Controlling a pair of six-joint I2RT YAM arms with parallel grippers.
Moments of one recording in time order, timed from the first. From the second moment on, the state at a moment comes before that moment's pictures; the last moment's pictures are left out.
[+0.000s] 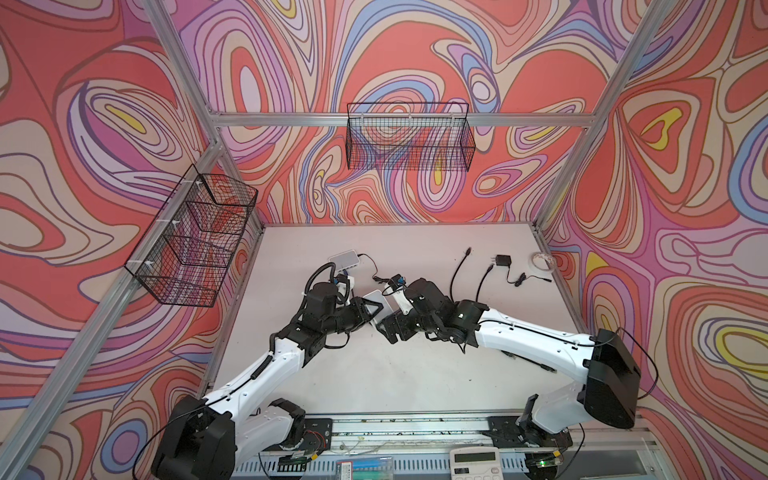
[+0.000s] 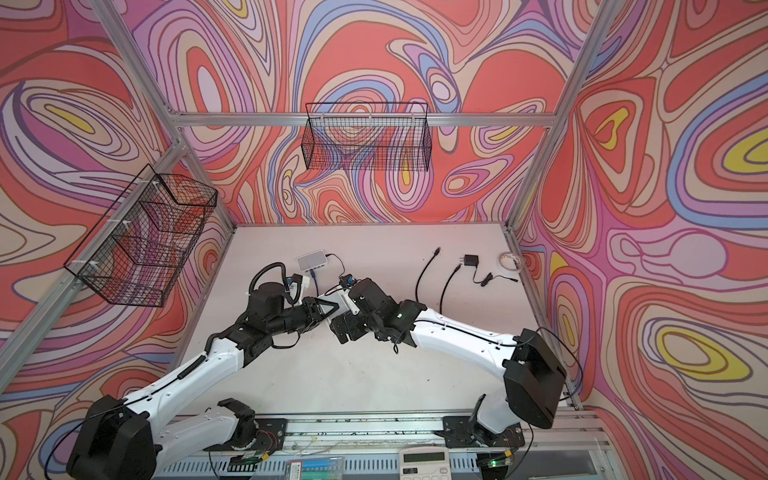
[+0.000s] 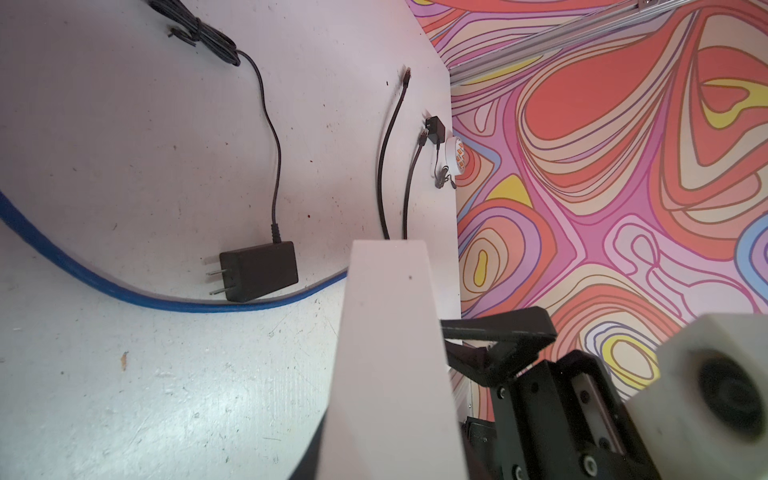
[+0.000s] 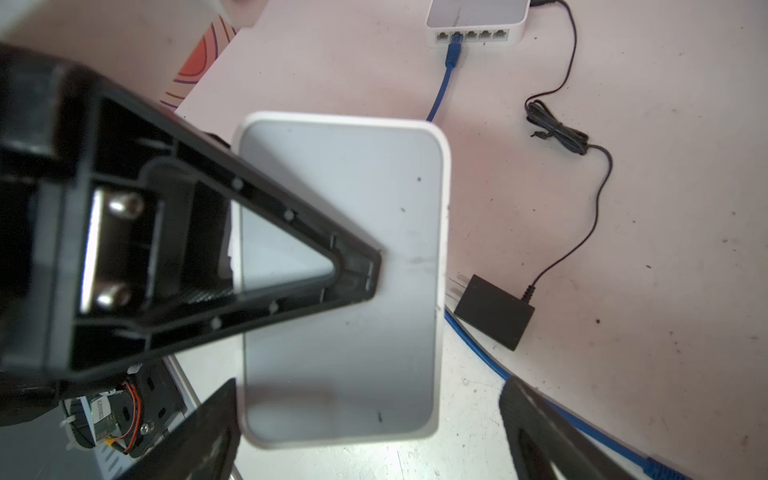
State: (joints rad) left arm -0.42 1.10 0.60 0.00 0.51 -0.99; right arm 0.93 1.48 1.11 -0.37 -0.04 0.35
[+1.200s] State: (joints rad) left arm -0.26 0.64 0.69 -0.69 0.37 -0.89; right arm -0.03 1.84 1.43 -0.58 -0.02 0.57
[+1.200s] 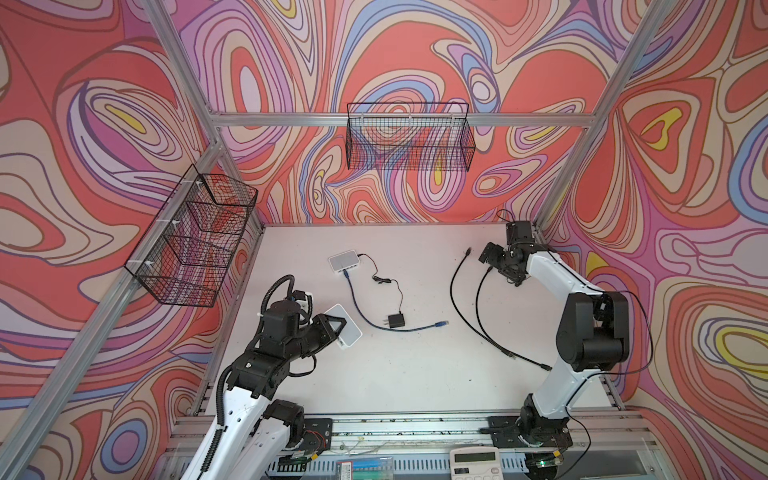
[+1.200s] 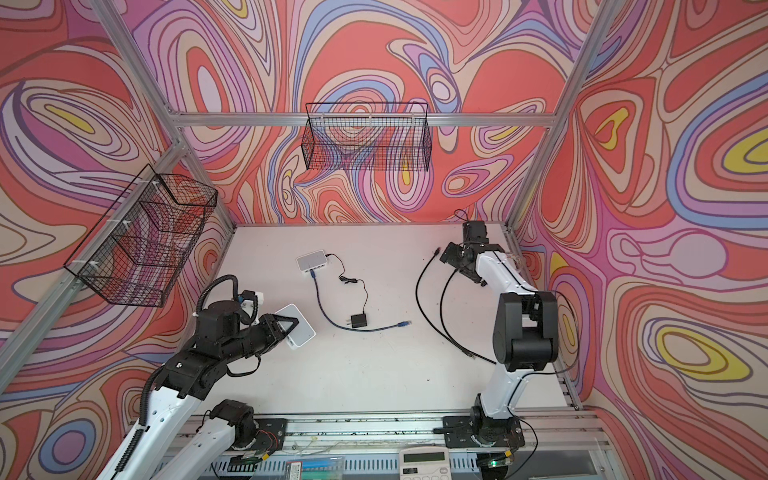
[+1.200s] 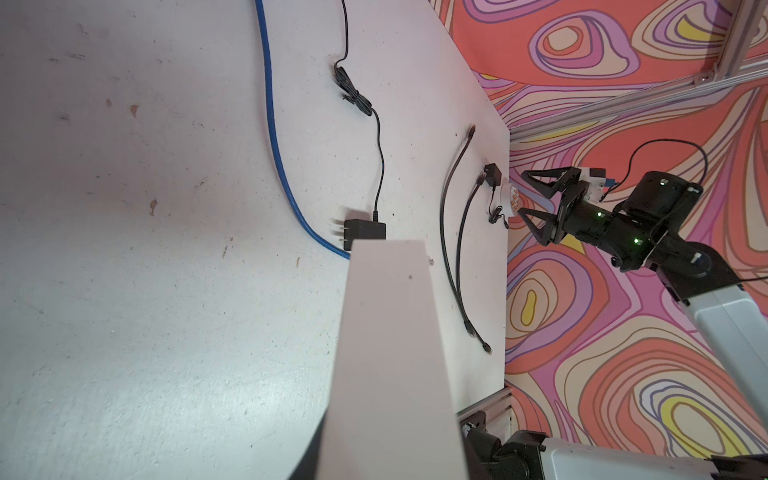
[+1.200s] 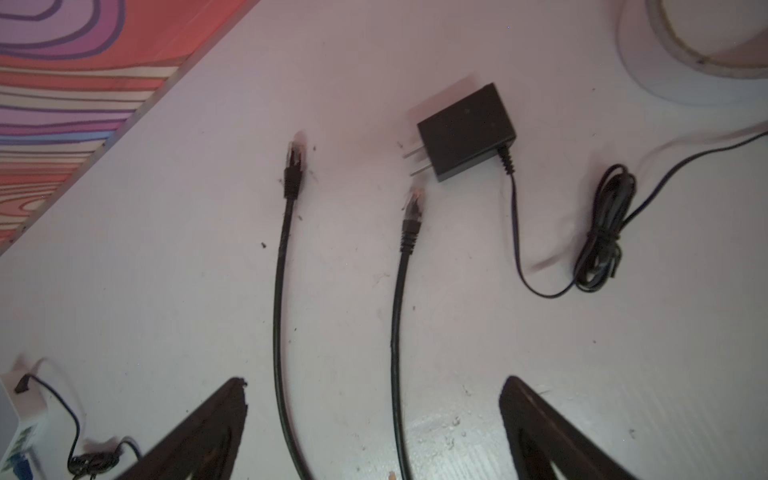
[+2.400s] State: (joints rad) left arm -0.25 0.55 0.80 -0.89 0.32 -0.80; right arm -0.20 2.12 1.61 -0.72 0.14 0.64
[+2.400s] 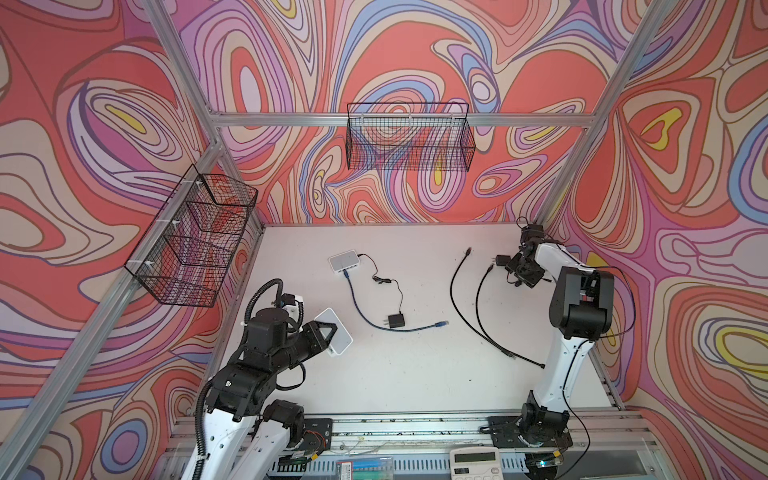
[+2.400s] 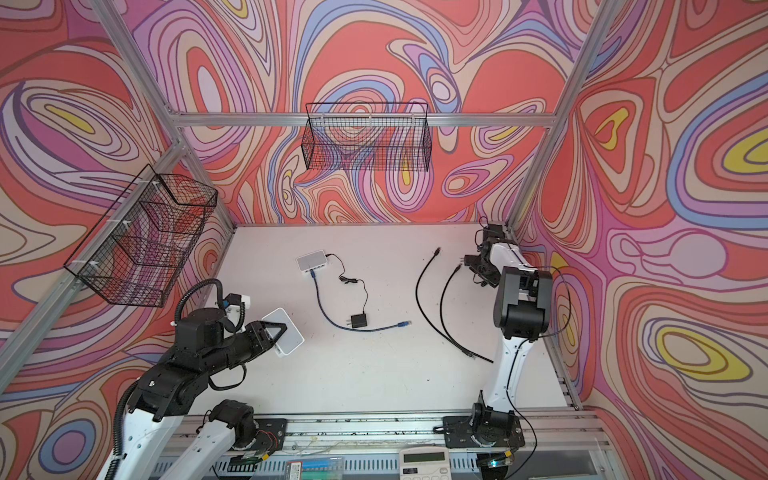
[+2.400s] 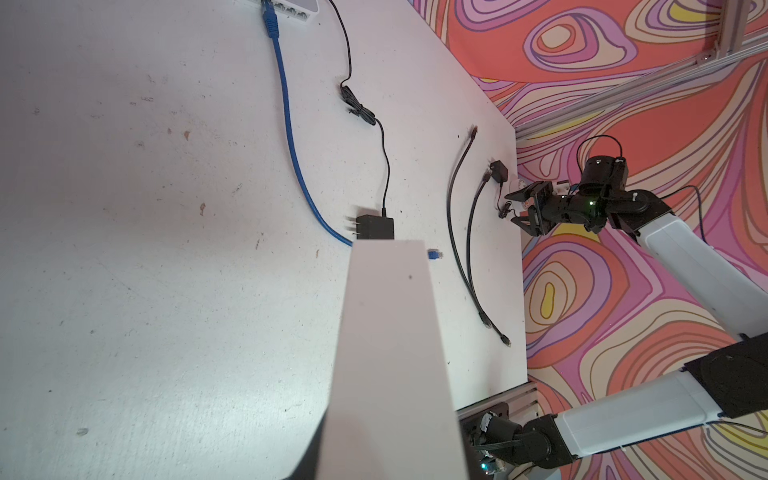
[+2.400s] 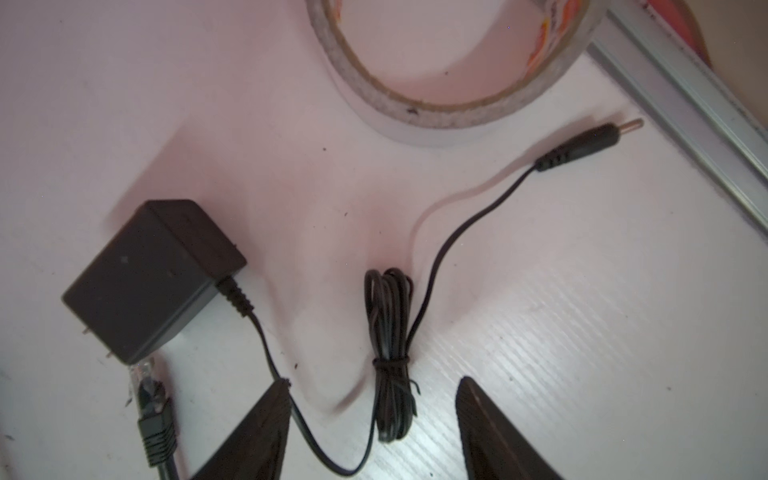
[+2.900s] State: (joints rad) left arm -0.25 0.52 0.80 -0.90 0.32 -0.81; right arm -0.23 2.18 1.64 -0.70 0.13 0.63
